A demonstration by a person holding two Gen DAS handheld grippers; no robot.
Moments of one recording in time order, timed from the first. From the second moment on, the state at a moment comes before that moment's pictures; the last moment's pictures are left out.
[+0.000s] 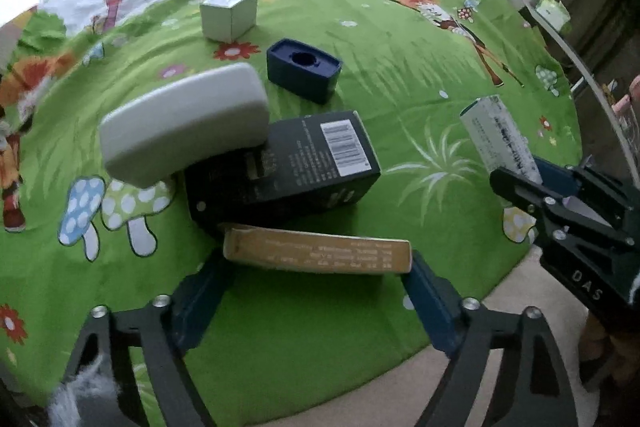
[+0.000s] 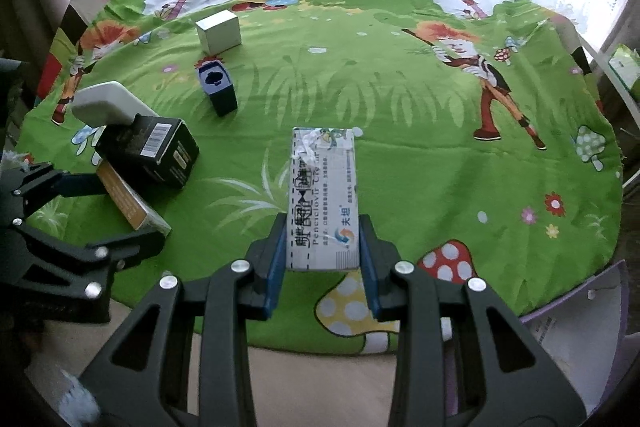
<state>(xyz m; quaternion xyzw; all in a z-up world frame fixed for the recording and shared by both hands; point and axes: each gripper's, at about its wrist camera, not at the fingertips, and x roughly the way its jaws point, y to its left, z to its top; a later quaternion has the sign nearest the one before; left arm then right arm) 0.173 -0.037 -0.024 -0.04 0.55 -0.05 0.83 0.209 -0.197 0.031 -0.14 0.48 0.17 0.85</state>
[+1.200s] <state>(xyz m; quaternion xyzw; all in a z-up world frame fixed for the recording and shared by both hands) 0.114 -0.125 0.026 -0.05 0.49 -0.11 0.86 0.160 -0.286 0.064 -0.10 0.47 0.13 0.87</state>
